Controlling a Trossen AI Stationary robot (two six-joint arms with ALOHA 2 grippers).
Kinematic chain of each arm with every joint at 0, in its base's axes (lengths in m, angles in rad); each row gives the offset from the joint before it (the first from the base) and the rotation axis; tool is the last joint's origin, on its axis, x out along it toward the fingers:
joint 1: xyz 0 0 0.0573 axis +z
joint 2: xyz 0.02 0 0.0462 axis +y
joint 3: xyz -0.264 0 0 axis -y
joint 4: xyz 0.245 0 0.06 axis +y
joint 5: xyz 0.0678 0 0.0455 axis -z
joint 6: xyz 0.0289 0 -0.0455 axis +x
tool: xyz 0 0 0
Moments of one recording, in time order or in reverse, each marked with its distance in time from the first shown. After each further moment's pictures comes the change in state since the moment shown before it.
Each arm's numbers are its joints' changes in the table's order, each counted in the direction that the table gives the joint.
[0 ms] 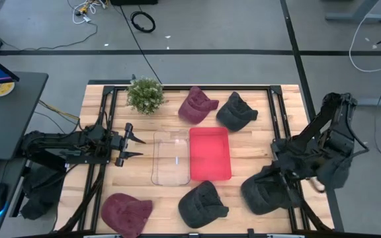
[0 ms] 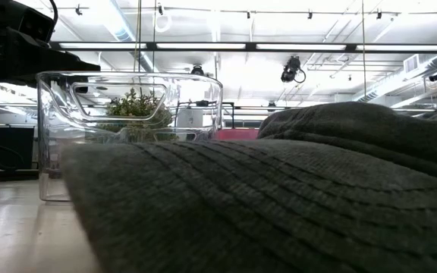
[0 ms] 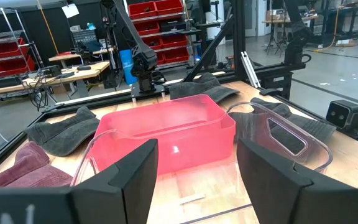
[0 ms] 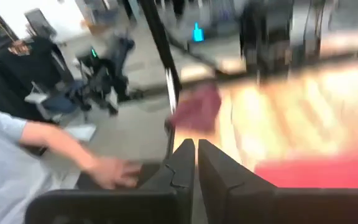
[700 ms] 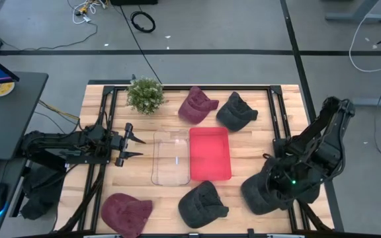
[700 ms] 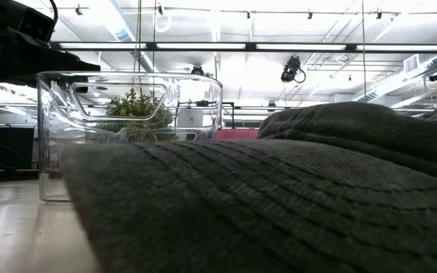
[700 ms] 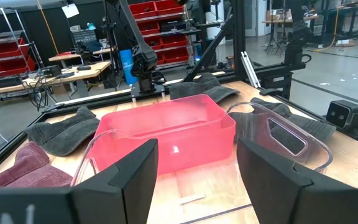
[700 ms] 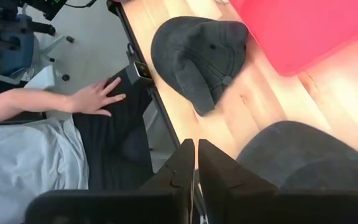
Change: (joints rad) left arm 0.000 0.000 0.000 0.000 0.000 0.000; right arm -0.038 0.103 0.000 0.360 -0.356 0.678
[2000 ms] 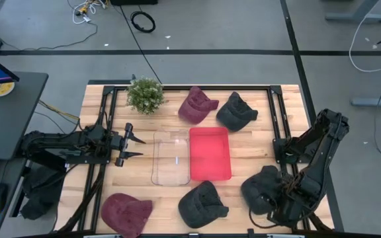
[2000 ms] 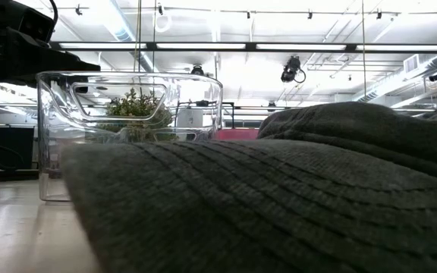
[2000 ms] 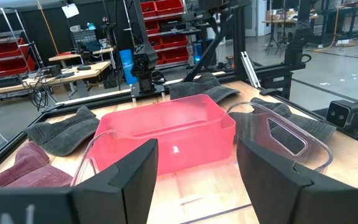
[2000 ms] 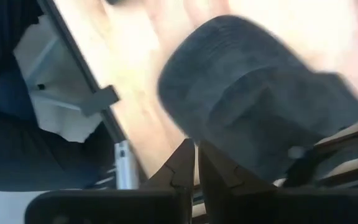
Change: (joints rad) left arm 0.000 0.000 0.000 0.000 0.000 0.000; right arm 0.067 0.255 -0.001 0.188 -0.278 0.054
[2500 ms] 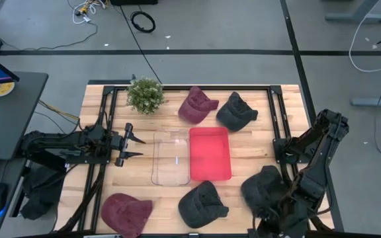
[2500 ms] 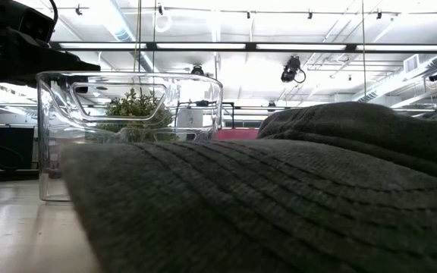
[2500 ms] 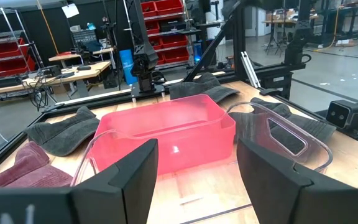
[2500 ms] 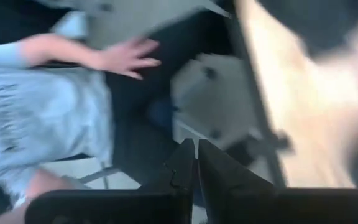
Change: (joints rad) left arm 0.000 0.000 0.000 0.000 0.000 0.000; right arm -0.012 0.005 0.000 -0.629 0.045 -0.170
